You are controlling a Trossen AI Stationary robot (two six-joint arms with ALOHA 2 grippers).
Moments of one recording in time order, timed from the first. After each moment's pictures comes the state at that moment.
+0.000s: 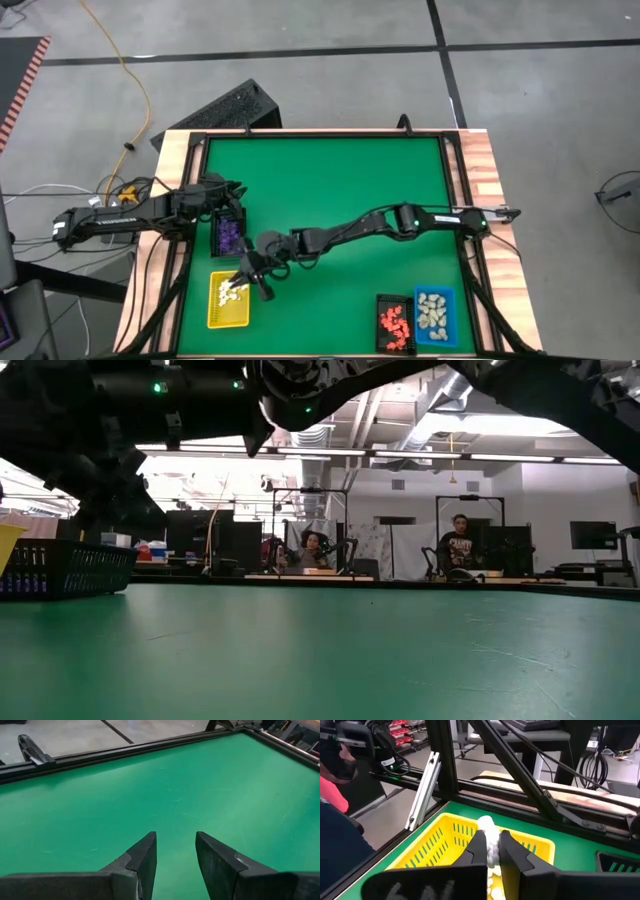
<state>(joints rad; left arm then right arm) 0.21 0.31 0.11 -0.17 -0.48 -0.45 0.18 2.56 2.20 0.18 -0.31 -0.04</state>
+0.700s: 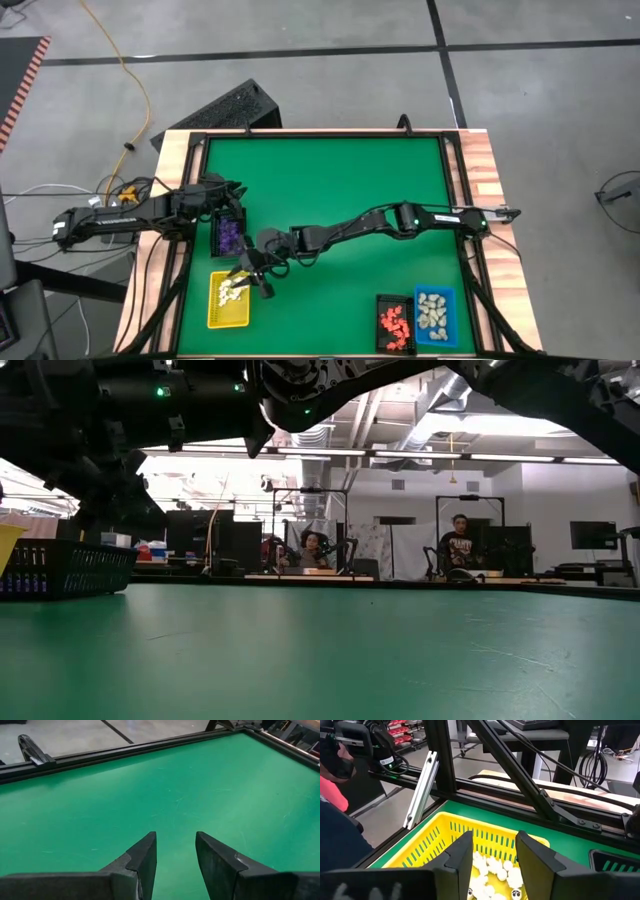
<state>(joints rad) 0.21 0.31 0.11 -0.17 -0.48 -0.45 0.17 2.56 2.20 0.17 -0.32 -0.05</state>
